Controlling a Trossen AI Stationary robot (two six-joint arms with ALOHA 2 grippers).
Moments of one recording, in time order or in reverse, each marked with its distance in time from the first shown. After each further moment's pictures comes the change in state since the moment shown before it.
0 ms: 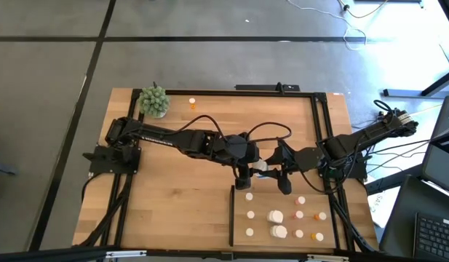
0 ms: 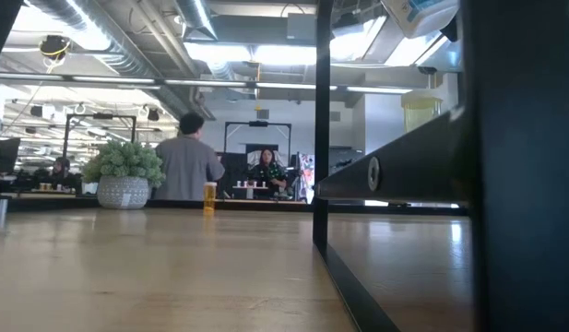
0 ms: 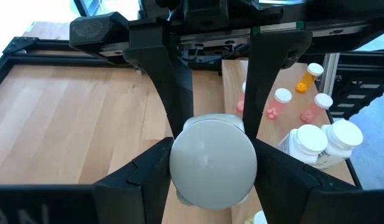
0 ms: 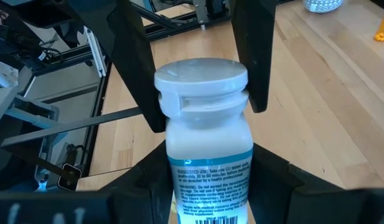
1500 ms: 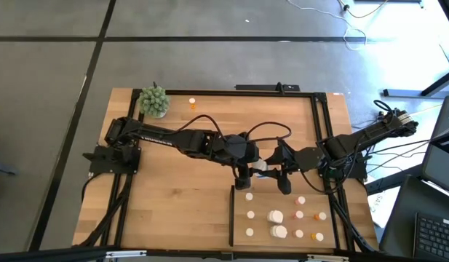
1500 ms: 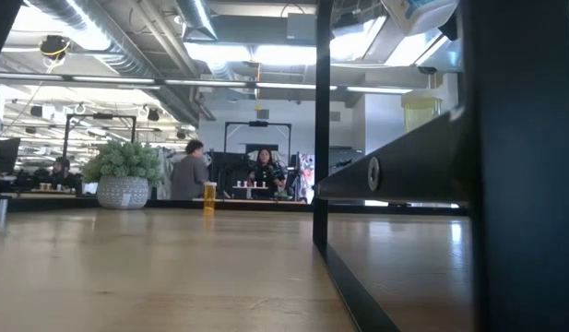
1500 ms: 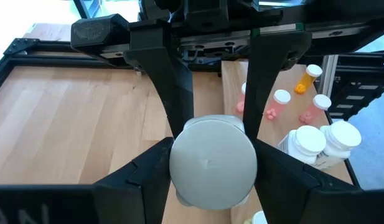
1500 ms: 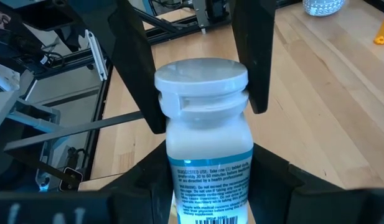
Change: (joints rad) left arm 0.000 -0.002 0.001 0.000 0.000 0.000; right arm 0.000 0.000 -0.001 0.019 0.007 -0.002
